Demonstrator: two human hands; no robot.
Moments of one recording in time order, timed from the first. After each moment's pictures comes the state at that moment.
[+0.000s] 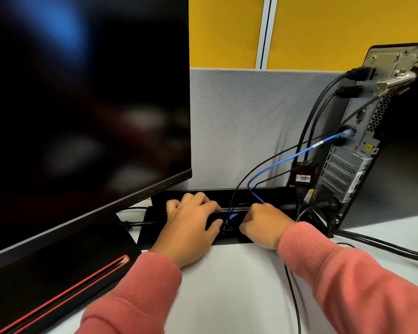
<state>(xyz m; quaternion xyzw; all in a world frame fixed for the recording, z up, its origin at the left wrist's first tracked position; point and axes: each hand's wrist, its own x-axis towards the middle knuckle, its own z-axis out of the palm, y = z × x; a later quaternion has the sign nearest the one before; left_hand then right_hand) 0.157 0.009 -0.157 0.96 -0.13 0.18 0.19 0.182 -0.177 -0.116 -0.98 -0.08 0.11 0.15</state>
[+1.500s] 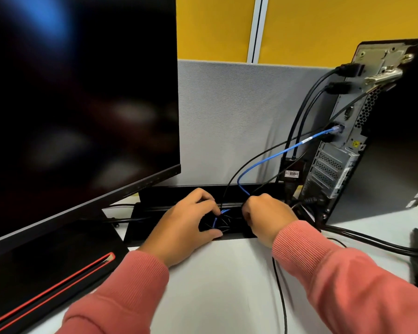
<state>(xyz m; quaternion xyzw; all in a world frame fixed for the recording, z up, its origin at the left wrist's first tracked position) 0.148 0.008 -0.152 0.93 -0.20 0.13 0.27 0.170 -0.190 -0.105 -0.99 -0.11 0.01 0.00</state>
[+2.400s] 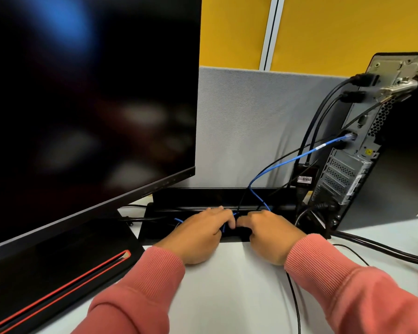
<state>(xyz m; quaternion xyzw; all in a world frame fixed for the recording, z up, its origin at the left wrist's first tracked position) 0.159 0.004 -0.157 0.94 -0.21 -0.03 0.27 0.161 -0.182 -0.116 -0.97 -0.21 0.08 0.02</state>
